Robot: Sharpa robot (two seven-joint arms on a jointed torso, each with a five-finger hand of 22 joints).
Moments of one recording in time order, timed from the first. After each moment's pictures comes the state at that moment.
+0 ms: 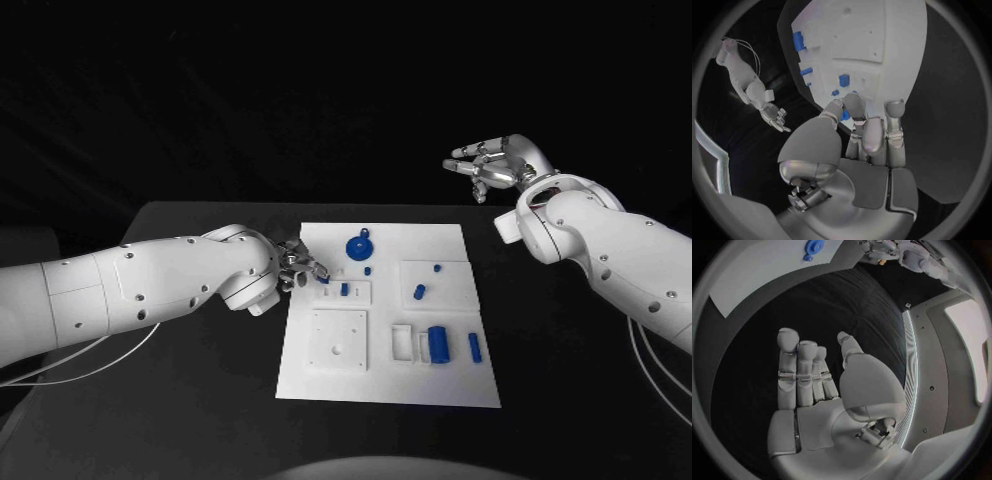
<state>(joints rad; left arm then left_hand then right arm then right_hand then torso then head) 1.32 -0.71 -0.24 1.44 -0.82 -0.27 -0.50 1.14 0.02 0.18 -0.18 0.71 1.17 0.07 0.12 0.58 1.47 -0.07 0.80 0.36 1.45 -0.12 1.30 1.03 0.07 1.28 -0.11 0.76 1.31 0.96 -0.67 0.53 1.23 -1.13 -0.34 -0.06 1.22 -0.02 -0.06 -0.02 0.46 0.96 0.13 0.06 0.06 1.08 0.03 0.98 0.95 1.37 -0.05 0.90 0.90 0.11 1.47 -0.07 0.44 1.27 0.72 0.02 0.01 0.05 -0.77</state>
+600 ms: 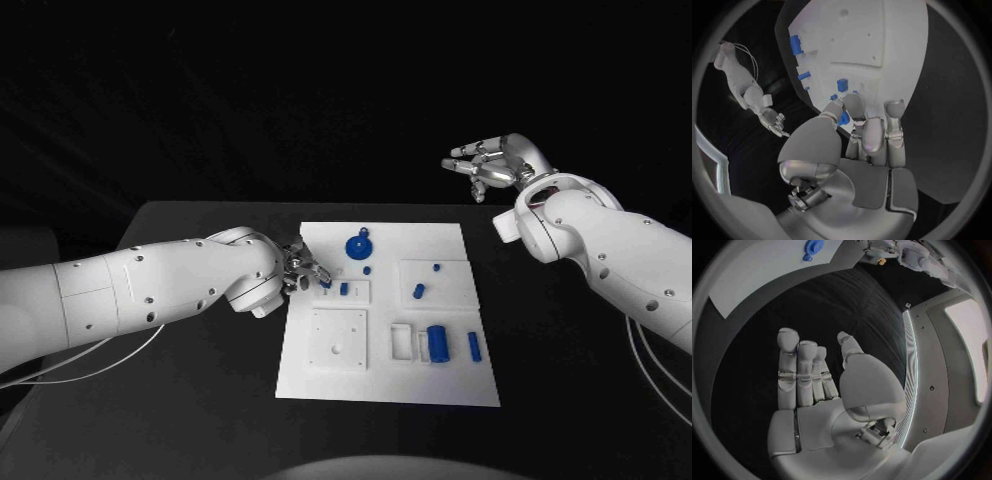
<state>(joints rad) 1.31 -0.69 -0.24 1.42 -0.84 -0.25 -0.51 1.14 0.02 0.18 -0.18 0.71 1.17 0.07 0.12 0.59 1.47 -0.07 0.81 0.35 1.45 -0.12 1.30 1.04 0.07 1.29 -0.10 0.76 1.31 0.96 -0.67 0.53 1.23 -1.13 -0.34 -0.06 1.22 -0.02 -0.06 -0.02 0.46 0.96 0.13 0.06 0.06 1.08 0.03 0.98 0.95 1.37 -0.05 0.90 0.90 0.11 1.47 -0.07 0.44 1.27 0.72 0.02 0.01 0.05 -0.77</state>
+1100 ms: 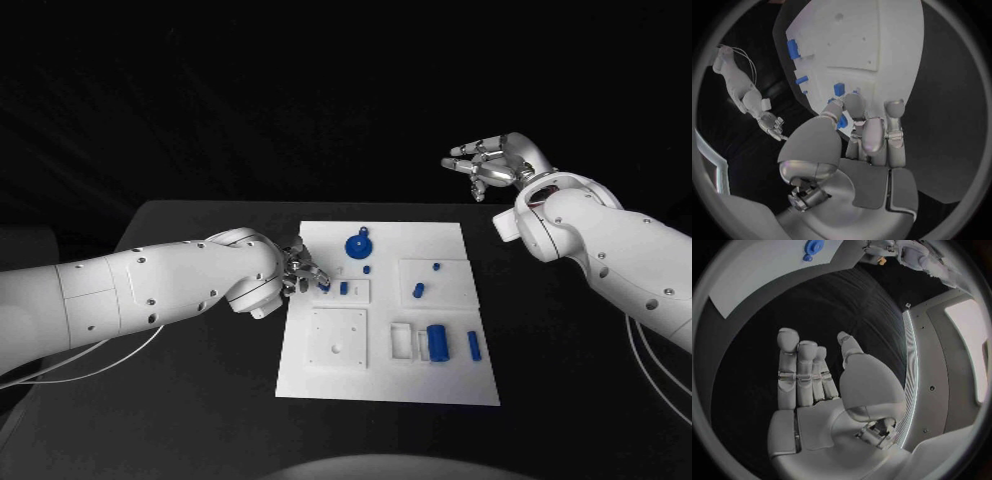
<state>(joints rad) 1.30 -0.68 -0.24 1.41 -0.87 -0.23 -0.53 1.14 0.03 0.18 -0.18 0.70 1.17 0.06 0.13 0.60 1.47 -0.07 0.82 0.34 1.45 -0.12 1.30 1.04 0.07 1.28 -0.10 0.76 1.31 0.96 -0.67 0.53 1.23 -1.13 -0.34 -0.06 1.22 -0.02 -0.06 -0.02 0.46 0.96 0.13 0.06 0.06 1.08 0.03 0.98 0.95 1.37 -0.05 0.90 0.90 0.11 1.47 -0.07 0.44 1.27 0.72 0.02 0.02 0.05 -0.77</state>
